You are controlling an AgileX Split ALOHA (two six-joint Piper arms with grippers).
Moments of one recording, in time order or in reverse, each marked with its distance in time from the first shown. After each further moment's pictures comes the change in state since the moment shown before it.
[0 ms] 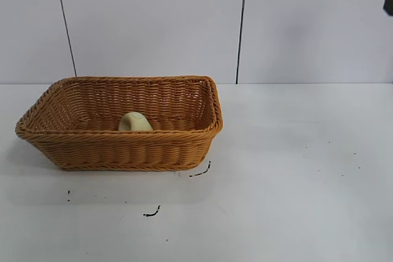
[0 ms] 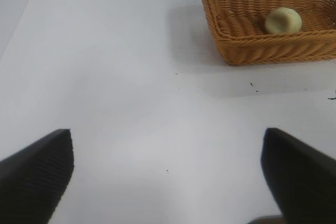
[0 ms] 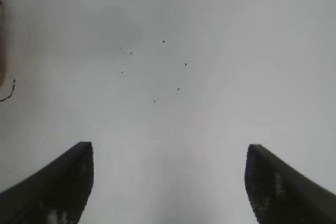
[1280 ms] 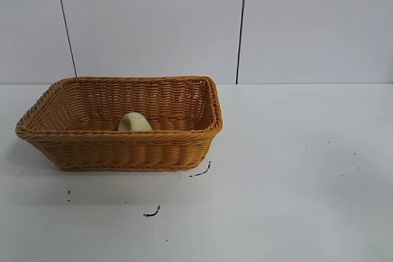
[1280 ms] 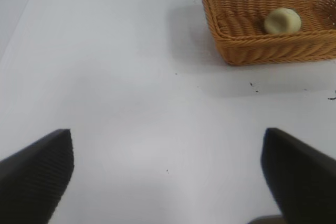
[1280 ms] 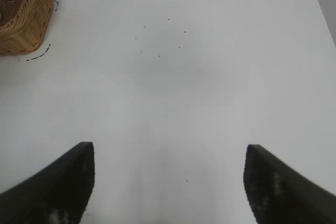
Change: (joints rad) left arm 0.000 0.000 0.000 0.000 0.000 0.000; right arm 0.000 -1.013 0.787 0.005 -0.187 0.001
